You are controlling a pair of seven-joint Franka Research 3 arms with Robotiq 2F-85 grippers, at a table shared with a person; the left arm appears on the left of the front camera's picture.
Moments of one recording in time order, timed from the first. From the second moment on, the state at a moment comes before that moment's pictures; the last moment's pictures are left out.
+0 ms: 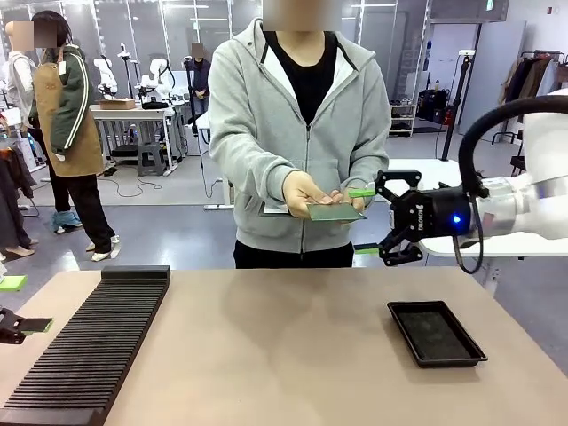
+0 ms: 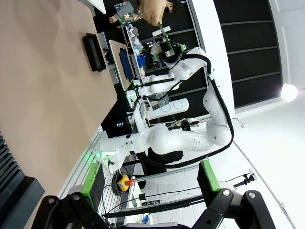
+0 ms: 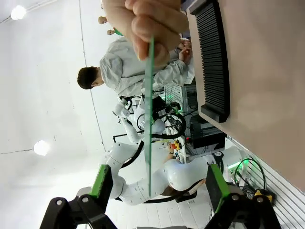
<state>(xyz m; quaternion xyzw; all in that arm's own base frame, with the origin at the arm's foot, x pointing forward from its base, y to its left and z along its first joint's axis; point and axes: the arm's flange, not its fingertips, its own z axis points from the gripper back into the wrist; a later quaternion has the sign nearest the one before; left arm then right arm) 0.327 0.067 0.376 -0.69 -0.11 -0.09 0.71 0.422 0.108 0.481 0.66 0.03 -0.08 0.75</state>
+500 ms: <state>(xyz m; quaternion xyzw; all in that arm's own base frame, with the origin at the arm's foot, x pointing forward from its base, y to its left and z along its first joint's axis) 0.327 0.067 0.376 -0.69 -0.11 -0.09 0.71 0.460 0.142 0.474 0.65 0.07 -0.08 0.75</state>
